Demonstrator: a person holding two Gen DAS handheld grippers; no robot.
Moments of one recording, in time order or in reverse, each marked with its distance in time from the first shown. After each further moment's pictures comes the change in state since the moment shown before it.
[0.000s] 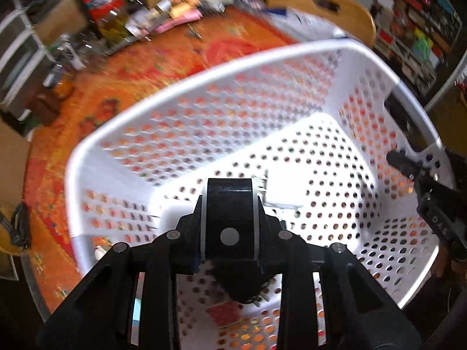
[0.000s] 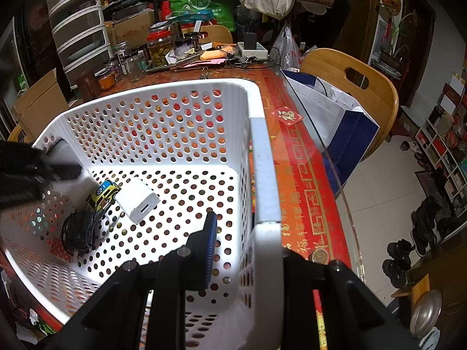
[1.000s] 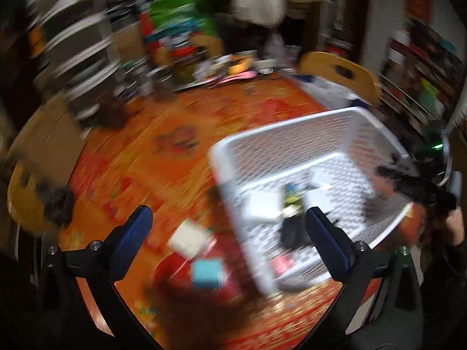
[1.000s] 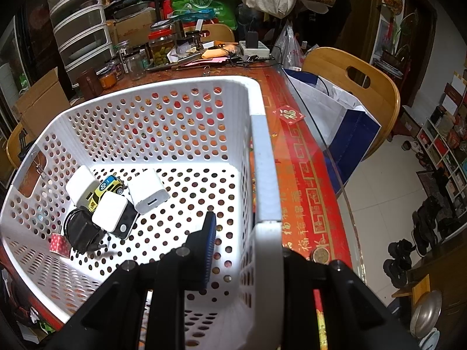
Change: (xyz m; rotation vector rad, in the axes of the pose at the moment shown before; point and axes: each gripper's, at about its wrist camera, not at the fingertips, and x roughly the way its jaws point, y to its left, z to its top) left arm -0.130 0.120 -0.124 -0.173 -0.316 0.082; right arm -0.001 0.001 -0.003 -0.010 0.006 0.008
